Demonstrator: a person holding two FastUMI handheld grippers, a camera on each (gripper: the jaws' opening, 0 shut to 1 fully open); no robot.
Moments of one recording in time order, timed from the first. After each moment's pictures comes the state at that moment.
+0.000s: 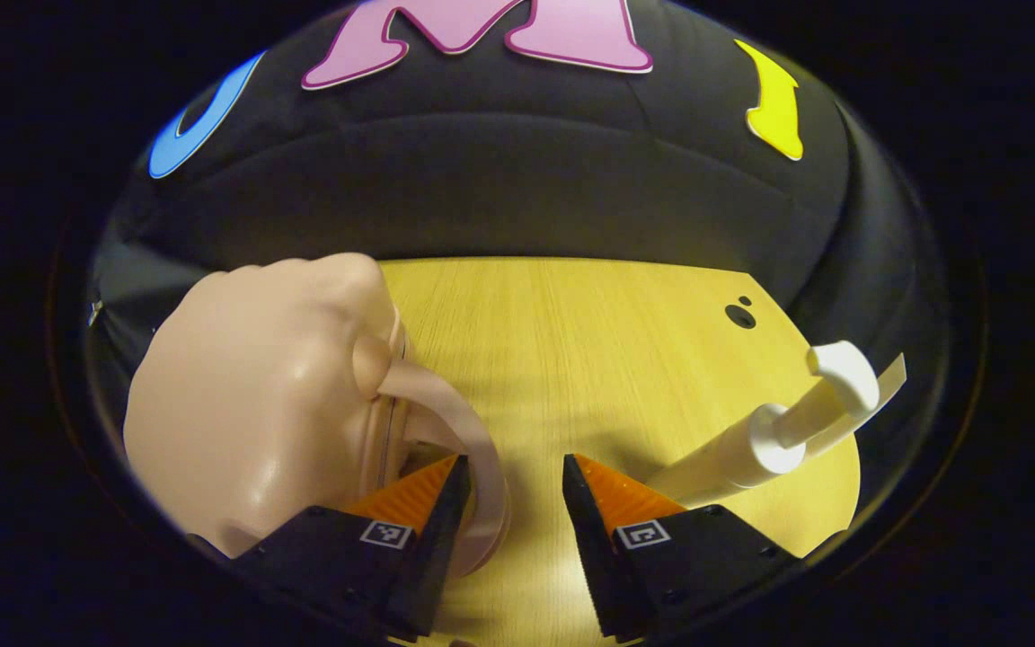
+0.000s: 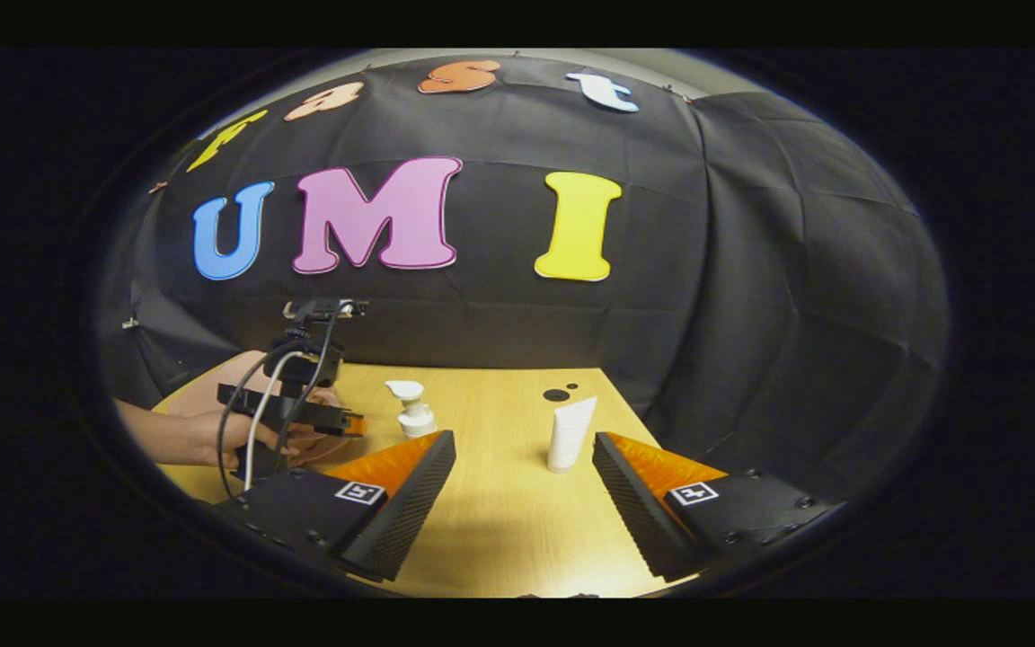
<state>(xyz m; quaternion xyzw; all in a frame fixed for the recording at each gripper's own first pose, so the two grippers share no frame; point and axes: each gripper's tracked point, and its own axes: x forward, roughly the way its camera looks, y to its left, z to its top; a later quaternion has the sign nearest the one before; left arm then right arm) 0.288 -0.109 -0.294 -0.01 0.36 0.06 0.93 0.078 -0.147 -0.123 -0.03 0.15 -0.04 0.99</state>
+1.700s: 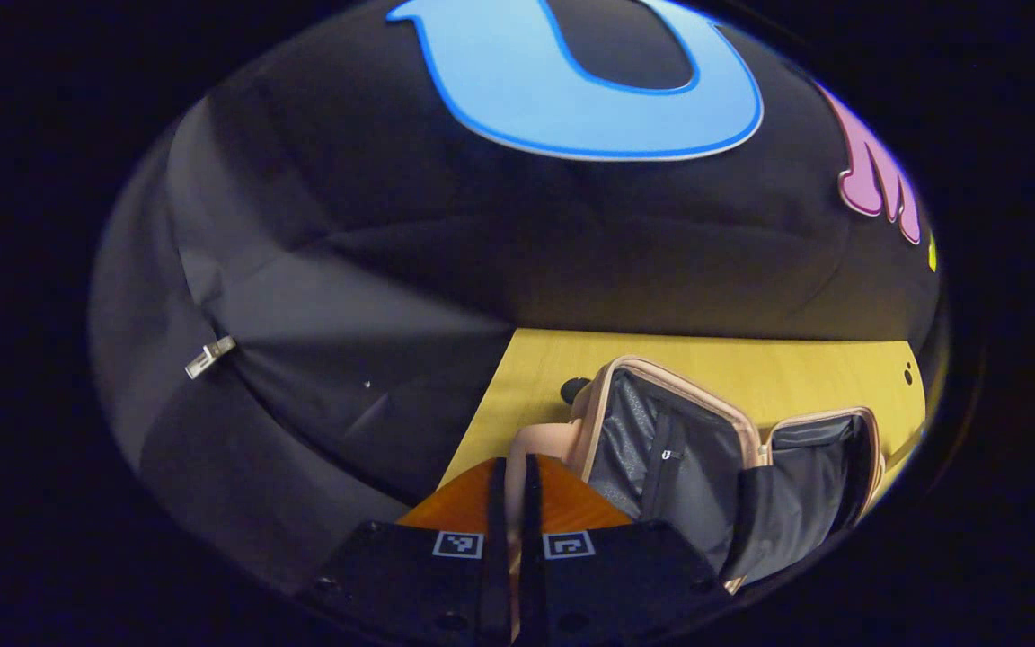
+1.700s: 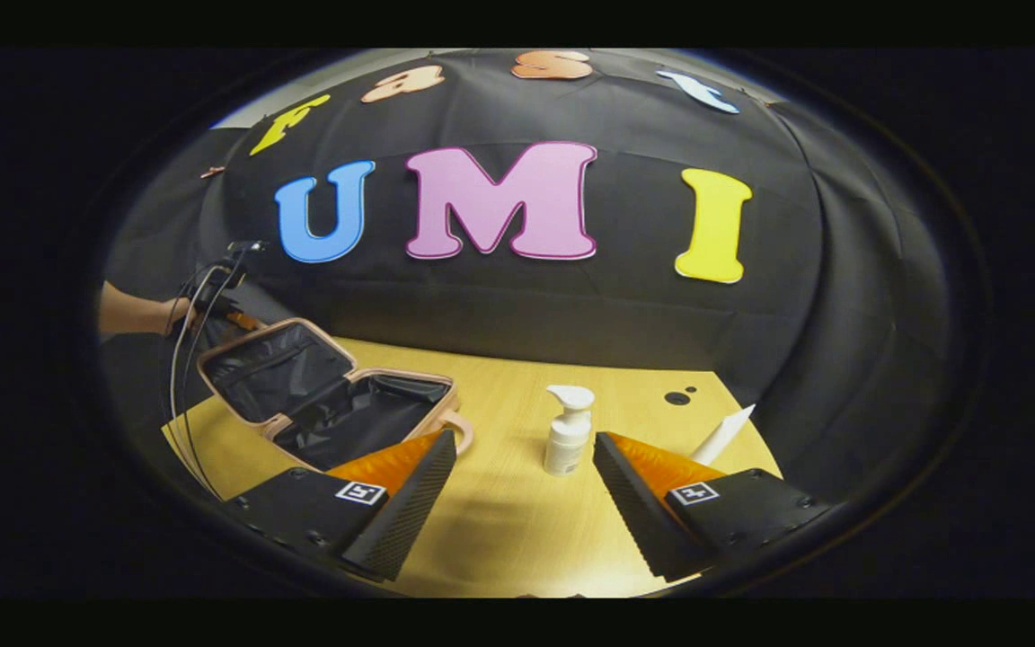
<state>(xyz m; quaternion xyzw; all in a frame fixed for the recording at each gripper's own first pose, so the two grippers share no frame) 0.207 0.453 -0.170 -0.01 0.31 0.24 0.92 0.099 -0.003 -0.142 -0.04 0.18 0.10 0.98</state>
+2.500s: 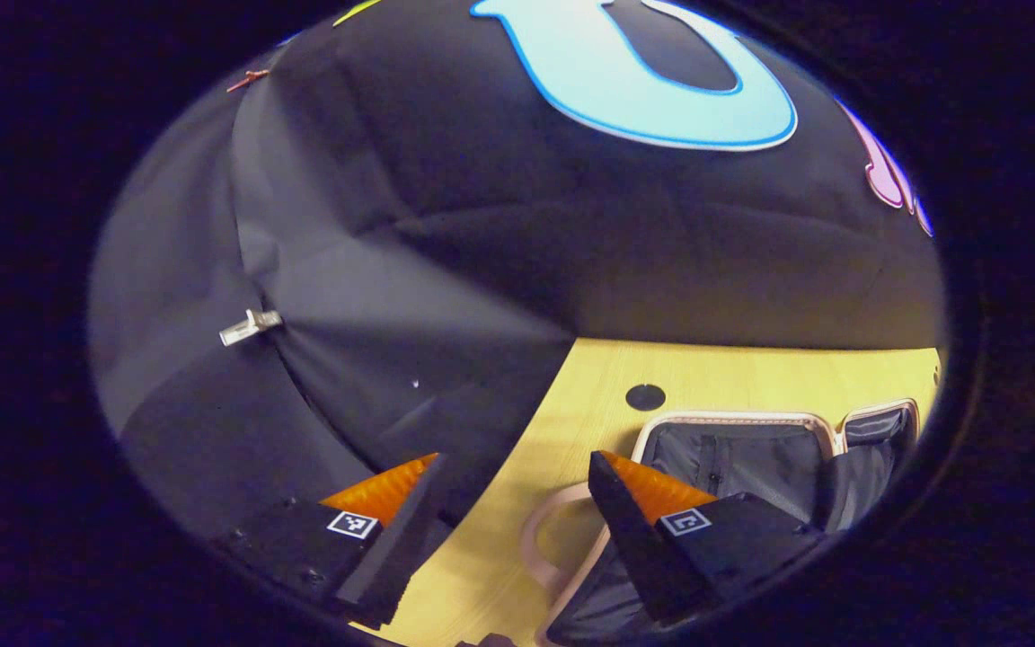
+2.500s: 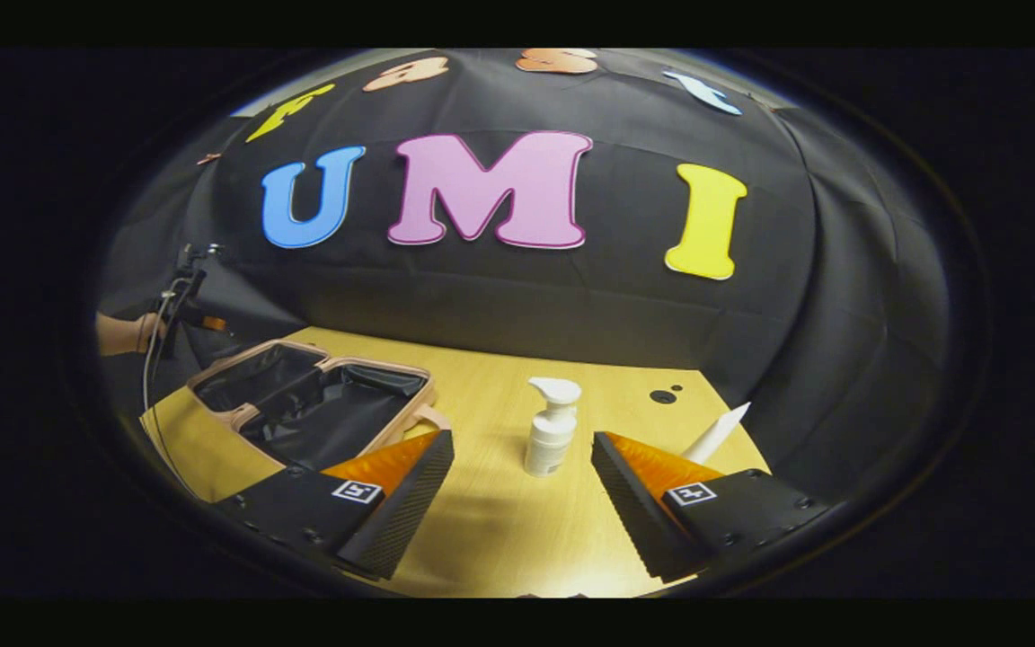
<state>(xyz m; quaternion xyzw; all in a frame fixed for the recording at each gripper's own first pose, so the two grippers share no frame) 0.180 0.466 -0.119 0.04 0.19 0.30 0.93 0.117 -0.022 -0.154 -0.06 0.18 0.07 0.98</state>
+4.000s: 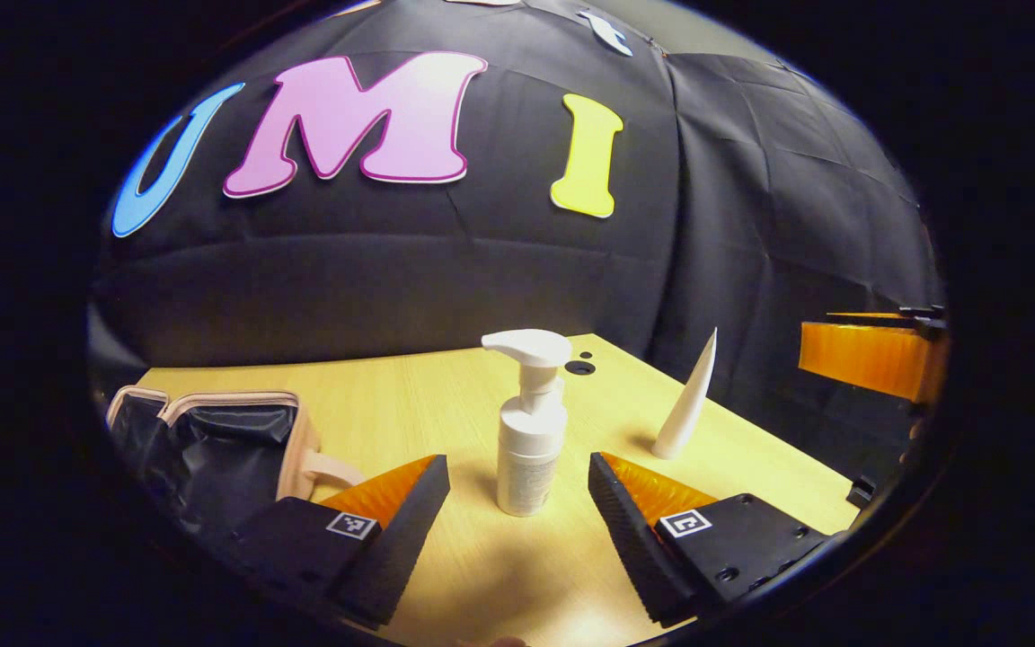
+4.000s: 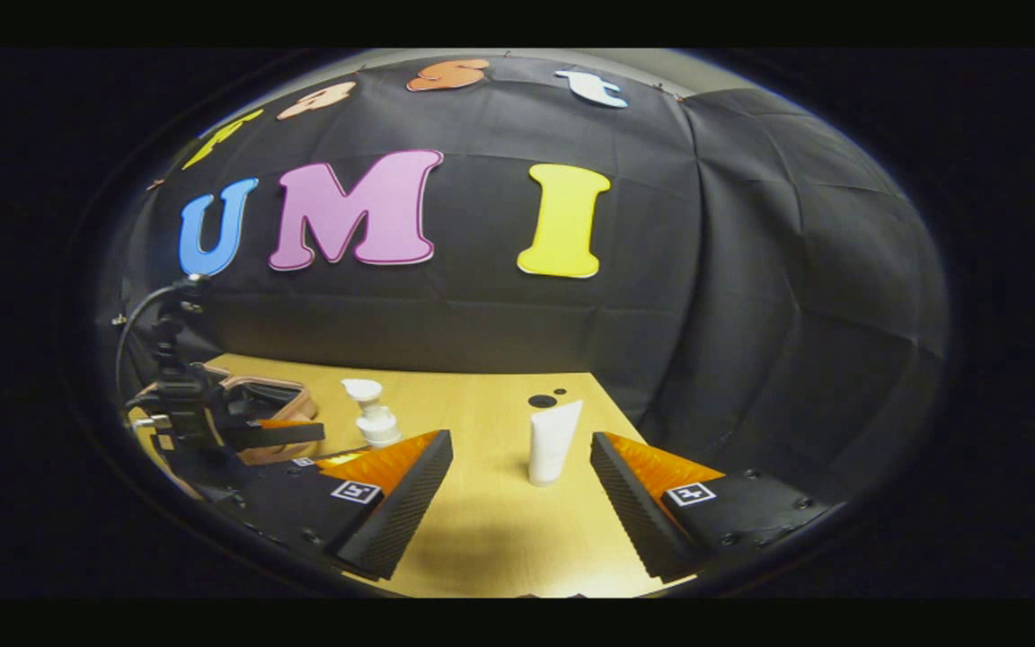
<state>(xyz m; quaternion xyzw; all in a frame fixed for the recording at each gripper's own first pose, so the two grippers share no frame) 0.251 -0.235 -0.251 0.03 0.15 -0.15 0.98 0.119 -0.192 -0.157 -0.04 0.14 -0.05 0.99</state>
